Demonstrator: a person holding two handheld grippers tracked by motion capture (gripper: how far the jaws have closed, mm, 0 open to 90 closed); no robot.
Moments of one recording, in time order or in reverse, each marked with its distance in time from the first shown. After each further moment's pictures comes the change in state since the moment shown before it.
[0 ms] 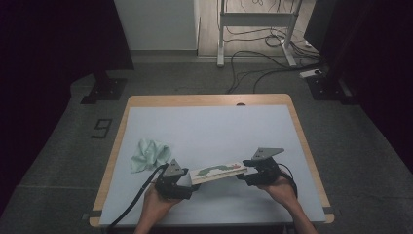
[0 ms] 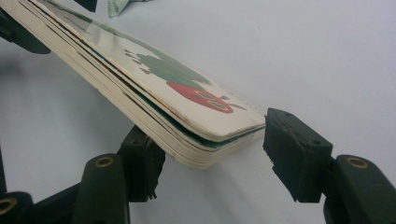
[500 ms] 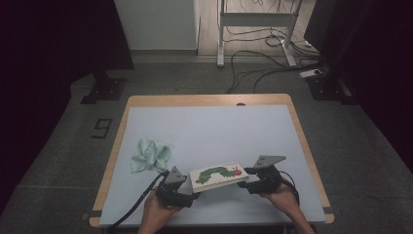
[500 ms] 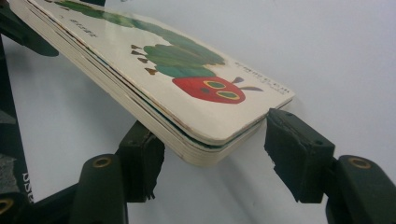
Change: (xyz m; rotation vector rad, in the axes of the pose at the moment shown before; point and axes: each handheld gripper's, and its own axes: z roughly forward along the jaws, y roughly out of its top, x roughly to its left) left arm -0.012 -0.018 0.005 0.048 0.010 -0.039; right arm 0.010 -0.021 -0.002 0.013 0.024 0.018
